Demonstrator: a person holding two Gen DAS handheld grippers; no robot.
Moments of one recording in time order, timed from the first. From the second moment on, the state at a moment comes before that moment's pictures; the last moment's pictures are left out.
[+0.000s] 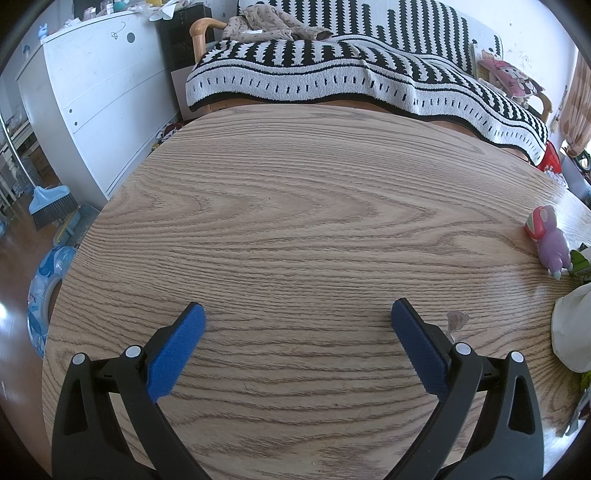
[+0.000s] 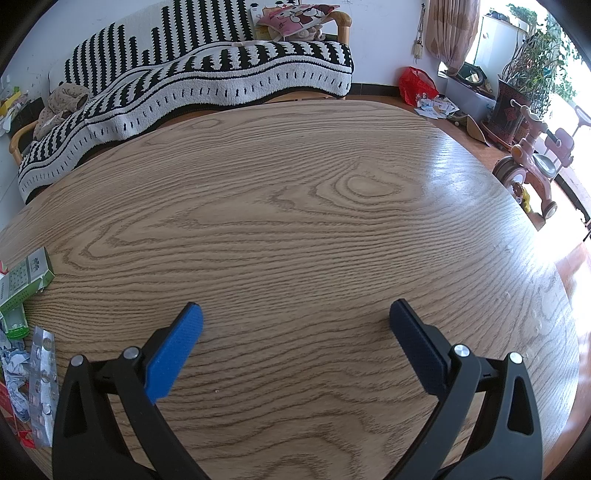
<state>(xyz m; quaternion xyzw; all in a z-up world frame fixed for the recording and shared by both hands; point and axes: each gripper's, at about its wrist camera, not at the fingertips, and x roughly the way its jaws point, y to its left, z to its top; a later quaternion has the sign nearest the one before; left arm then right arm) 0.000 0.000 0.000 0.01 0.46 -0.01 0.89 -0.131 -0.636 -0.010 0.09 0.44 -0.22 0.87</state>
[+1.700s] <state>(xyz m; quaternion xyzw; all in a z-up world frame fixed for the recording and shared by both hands) -0.122 -0.176 0.101 0.06 0.40 -0.18 0.89 -0.195 -0.336 0.124 0.00 0.35 0.01 0.93</state>
